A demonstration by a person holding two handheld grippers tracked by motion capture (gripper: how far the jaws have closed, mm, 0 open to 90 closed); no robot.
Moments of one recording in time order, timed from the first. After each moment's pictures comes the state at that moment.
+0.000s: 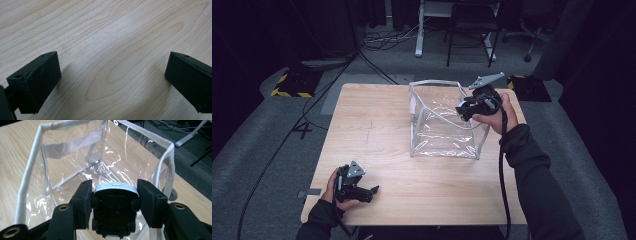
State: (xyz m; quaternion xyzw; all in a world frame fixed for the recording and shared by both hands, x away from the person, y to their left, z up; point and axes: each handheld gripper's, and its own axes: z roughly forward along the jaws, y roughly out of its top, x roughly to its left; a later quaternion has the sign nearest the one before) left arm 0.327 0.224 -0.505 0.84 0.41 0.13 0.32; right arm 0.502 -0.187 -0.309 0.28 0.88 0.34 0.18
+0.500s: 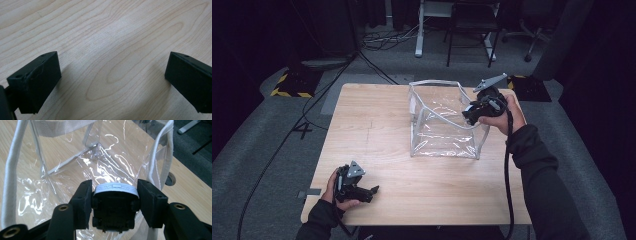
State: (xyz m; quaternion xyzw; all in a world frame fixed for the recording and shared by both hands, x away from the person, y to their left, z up) left arm 0.326 0.224 -0.504 0.84 0.41 0.13 0.32; right arm 0.501 -0.200 -0.312 0.29 0.89 0.30 0.17
